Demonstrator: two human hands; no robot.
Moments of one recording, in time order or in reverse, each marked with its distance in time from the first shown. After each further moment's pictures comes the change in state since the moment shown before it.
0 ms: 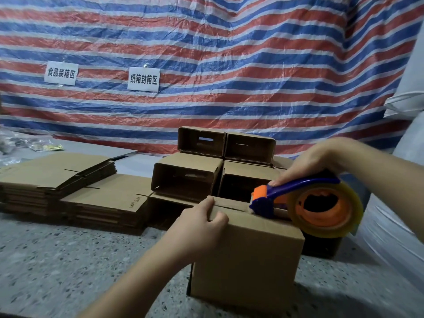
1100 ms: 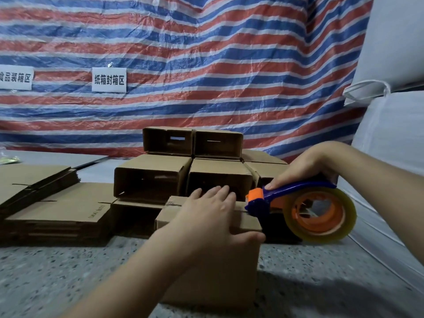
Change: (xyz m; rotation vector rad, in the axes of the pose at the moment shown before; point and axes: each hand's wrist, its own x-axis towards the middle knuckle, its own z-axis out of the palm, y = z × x) left_hand 0.017 0.067 0.040 0.788 -0.169 0.486; right_hand 0.000 0.072 0.016 0.103 -0.065 0.102
